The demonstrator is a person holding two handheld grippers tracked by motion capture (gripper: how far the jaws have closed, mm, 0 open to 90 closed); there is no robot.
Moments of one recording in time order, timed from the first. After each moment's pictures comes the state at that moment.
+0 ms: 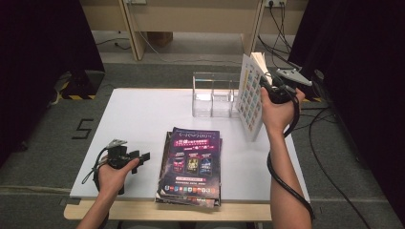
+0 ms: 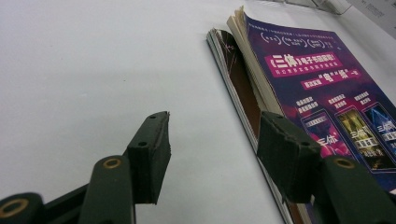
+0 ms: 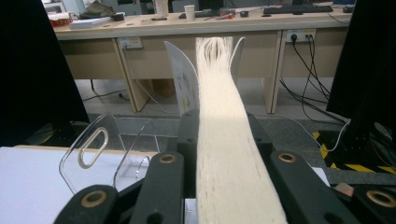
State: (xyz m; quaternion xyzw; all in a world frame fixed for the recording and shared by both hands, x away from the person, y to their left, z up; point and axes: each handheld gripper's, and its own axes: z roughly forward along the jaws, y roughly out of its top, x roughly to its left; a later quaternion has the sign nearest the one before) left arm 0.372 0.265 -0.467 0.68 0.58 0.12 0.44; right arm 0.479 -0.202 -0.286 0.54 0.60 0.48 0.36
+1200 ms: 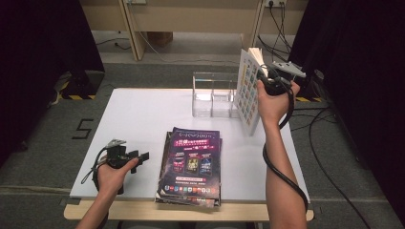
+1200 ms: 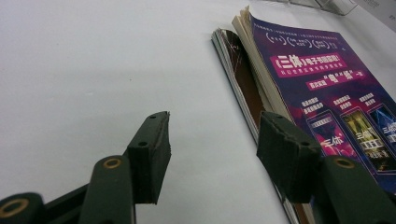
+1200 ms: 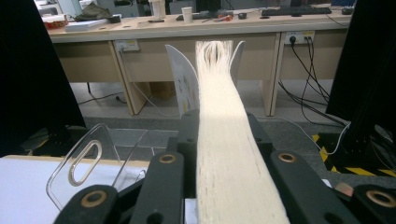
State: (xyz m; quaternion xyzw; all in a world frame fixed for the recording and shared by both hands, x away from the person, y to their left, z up) left arm 0.373 0.268 -0.469 0.68 0.58 0.12 0.43; right arm 0.506 -0.196 -0.283 0.54 0.59 0.48 0.36
